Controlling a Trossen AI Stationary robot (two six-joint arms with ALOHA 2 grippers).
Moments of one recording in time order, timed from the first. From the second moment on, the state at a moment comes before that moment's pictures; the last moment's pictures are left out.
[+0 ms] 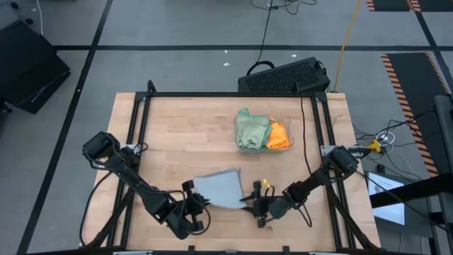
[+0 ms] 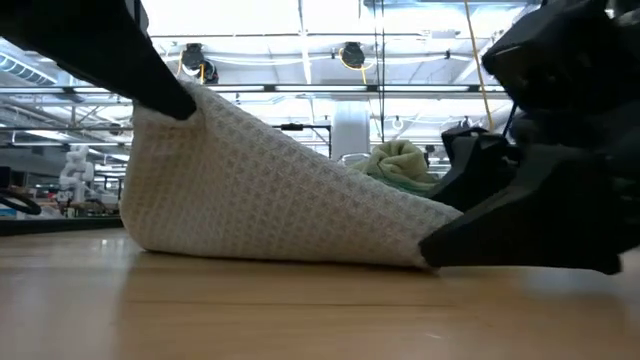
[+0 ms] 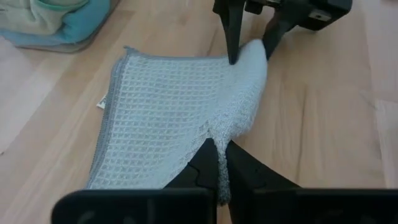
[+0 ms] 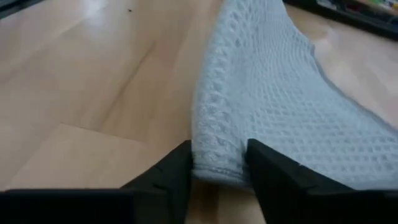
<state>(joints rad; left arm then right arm) -0.73 1.77 1.10 -0.37 -0.71 -0.77 0.63 2.04 0.68 0.86 0.57 0.02</state>
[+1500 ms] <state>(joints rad) -0.67 1.77 1.10 -0.43 -0.63 -0.72 0.50 1.72 0.68 0.46 0.29 0.42</state>
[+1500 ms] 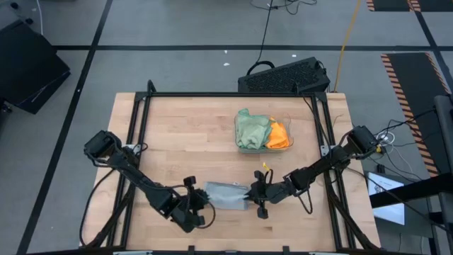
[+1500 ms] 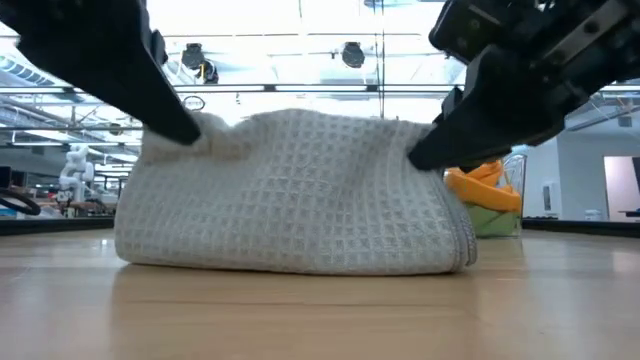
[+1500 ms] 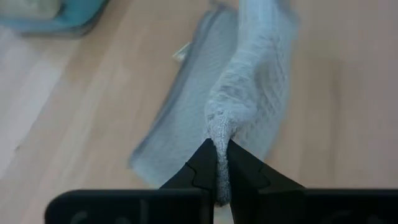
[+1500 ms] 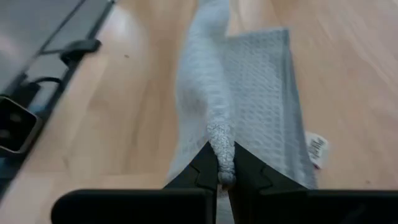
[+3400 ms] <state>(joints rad) -0.54 1.75 0.69 0.13 -0.63 -0.66 0.48 1.99 0.68 0.76 0.45 0.29</state>
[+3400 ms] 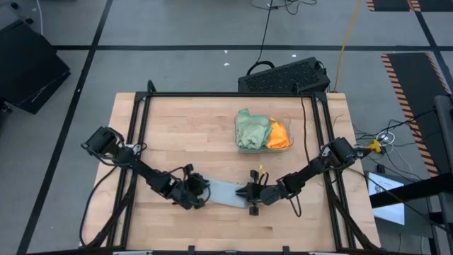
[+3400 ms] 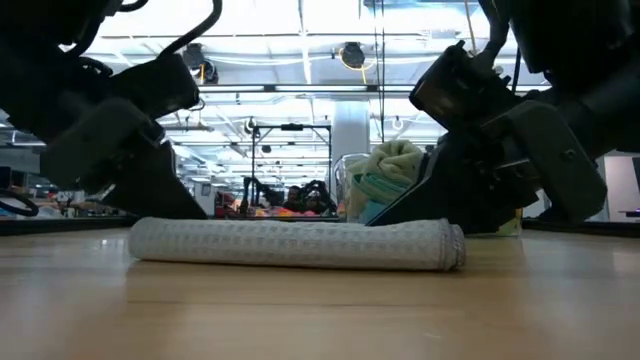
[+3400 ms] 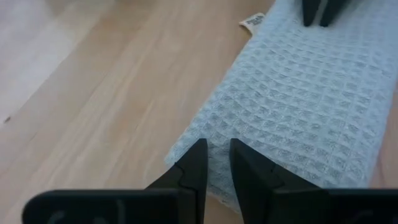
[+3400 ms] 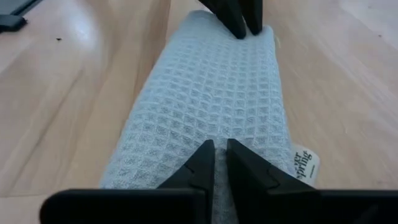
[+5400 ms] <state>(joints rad) -0.43 2.04 1.30 -0.36 -0.39 -0.32 0.63 1.67 0.57 0.65 0.54 0.23</state>
